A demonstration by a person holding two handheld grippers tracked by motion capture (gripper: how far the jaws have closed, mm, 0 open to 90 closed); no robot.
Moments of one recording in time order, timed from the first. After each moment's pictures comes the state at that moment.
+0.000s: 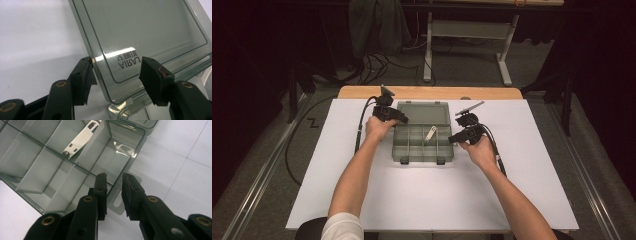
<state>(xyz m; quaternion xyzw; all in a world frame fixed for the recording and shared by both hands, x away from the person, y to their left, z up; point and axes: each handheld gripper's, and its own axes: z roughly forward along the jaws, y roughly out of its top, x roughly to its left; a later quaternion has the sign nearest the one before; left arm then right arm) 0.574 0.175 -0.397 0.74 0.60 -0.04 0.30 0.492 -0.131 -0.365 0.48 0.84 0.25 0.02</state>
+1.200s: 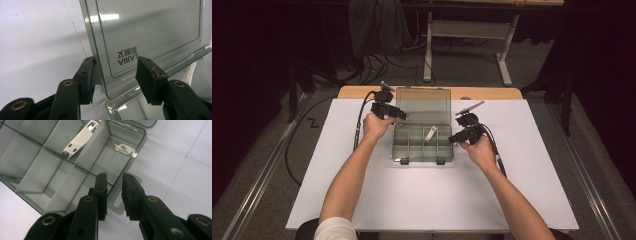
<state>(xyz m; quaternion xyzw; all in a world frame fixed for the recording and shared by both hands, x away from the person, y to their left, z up) 0.560 0.172 -0.367 0.77 0.56 0.03 0.31 0.492 -0.131 -0.365 0.48 0.84 0.25 0.02</state>
